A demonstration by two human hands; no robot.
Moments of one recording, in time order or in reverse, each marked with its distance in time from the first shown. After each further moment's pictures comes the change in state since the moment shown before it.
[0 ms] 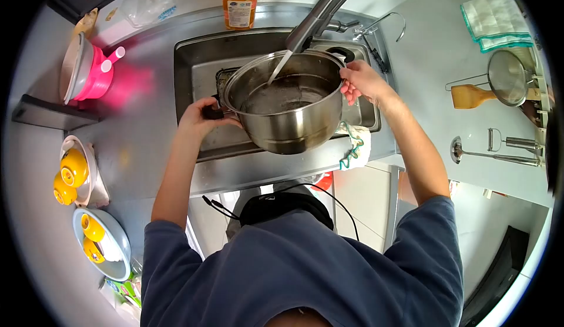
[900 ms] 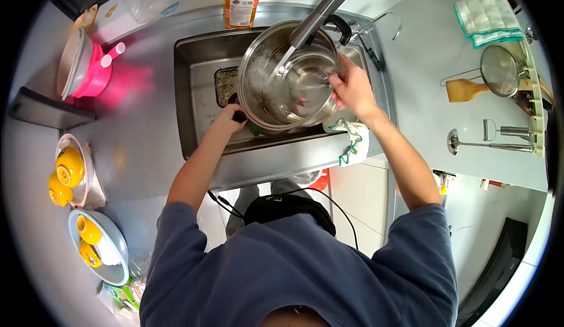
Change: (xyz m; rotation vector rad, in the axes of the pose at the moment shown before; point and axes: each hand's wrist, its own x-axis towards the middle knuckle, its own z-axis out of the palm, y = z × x) left_hand 0.138 -0.043 -0.084 0.198 0.406 -0.022; right_hand -0.036 0.002 0.055 -0.343 0.293 -0.359
